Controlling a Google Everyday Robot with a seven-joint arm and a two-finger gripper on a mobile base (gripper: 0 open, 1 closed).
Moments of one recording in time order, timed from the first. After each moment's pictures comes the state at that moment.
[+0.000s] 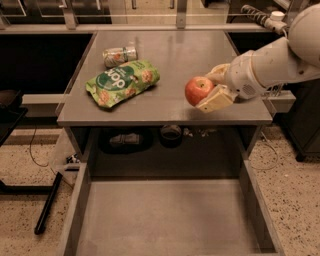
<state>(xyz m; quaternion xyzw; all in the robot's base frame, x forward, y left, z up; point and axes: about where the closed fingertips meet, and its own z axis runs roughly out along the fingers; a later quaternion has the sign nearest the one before) 0.597 -0.133 0.889 -0.59 0.71 0.10 0.39</state>
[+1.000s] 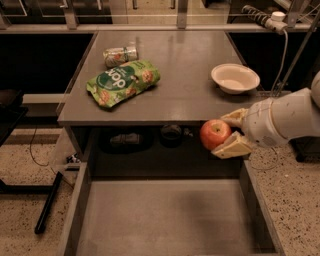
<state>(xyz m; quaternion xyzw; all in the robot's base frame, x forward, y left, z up) 0.499 -0.170 0.829 -0.58 0.74 0.08 0.34</state>
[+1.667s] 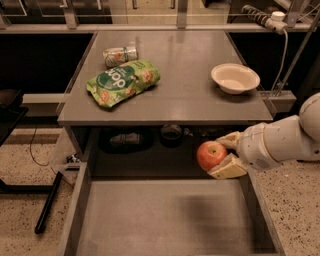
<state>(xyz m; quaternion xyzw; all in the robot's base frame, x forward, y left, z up) 0.471 -0.165 0.776 -0.57 0.75 0.11 0.32</state>
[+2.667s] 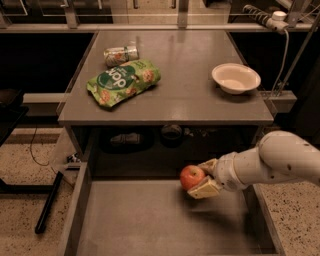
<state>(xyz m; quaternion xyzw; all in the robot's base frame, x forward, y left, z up) 0.477 -0.128 0.660 -0.51 0.78 0.20 0.29</state>
